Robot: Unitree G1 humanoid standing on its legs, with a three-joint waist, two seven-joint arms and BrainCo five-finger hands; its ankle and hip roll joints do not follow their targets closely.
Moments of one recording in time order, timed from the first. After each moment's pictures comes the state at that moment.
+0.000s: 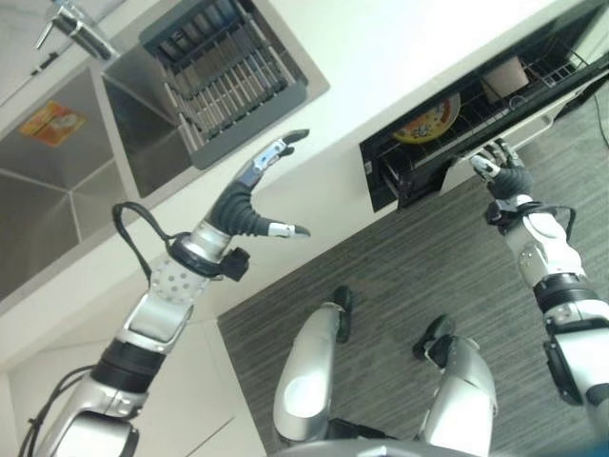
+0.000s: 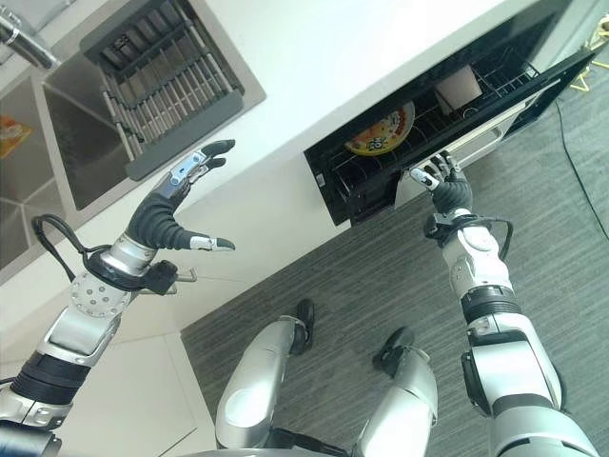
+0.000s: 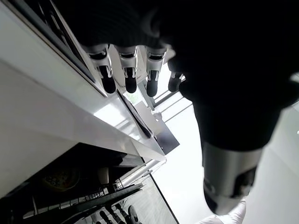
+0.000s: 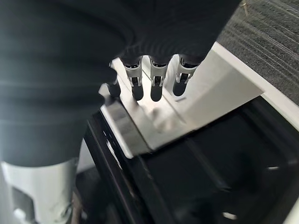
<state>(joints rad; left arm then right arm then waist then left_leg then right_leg) -0.28 0.70 -0.19 -0.14 -0.14 -0.49 -0.06 -0.76 -0.61 0.17 0.81 0.70 -0.10 0.09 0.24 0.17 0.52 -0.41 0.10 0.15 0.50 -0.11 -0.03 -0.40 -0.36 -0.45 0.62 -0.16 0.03</state>
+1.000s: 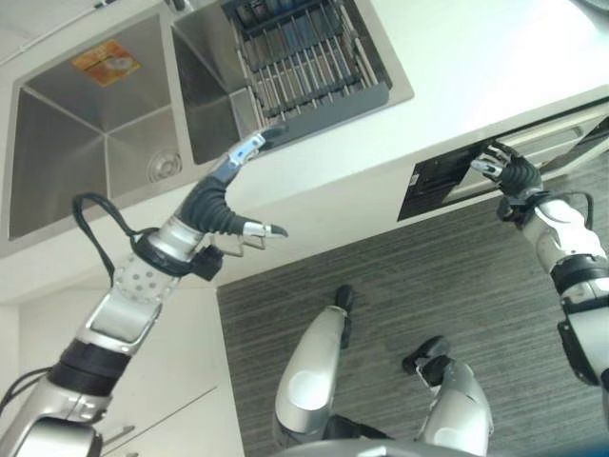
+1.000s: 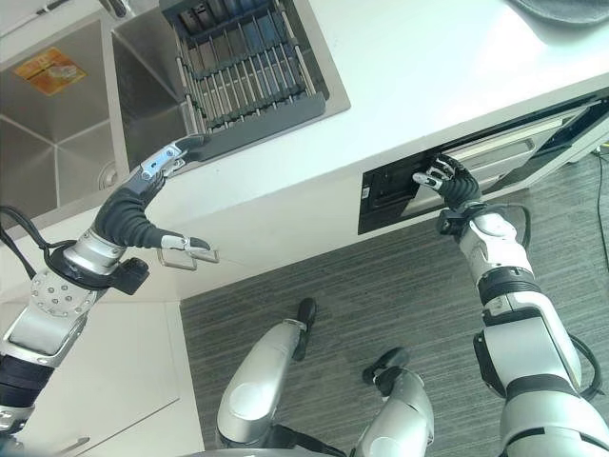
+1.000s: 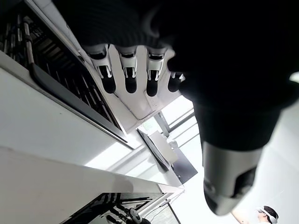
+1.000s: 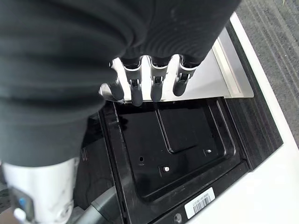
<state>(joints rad) -0.24 0.87 -0.16 -0.16 -0.24 -0.53 -0.08 -0.87 -0.70 0.28 1.00 0.70 -0.04 0.16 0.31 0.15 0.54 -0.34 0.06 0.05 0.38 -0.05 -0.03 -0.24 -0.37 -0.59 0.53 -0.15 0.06</state>
